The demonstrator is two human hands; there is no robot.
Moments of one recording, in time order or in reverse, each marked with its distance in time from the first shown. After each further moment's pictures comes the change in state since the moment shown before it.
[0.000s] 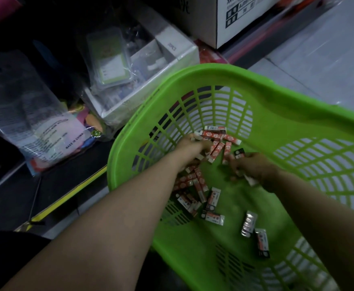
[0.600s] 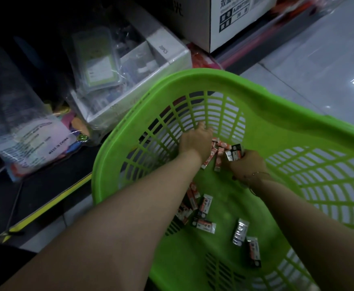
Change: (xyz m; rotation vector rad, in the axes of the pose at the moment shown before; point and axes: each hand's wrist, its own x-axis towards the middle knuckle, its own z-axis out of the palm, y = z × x) left_hand 0.037 0.015 0.034 1.295 0.354 0.595; right_hand 0.003 -0.009 0.005 -0.261 0.318 -0.211
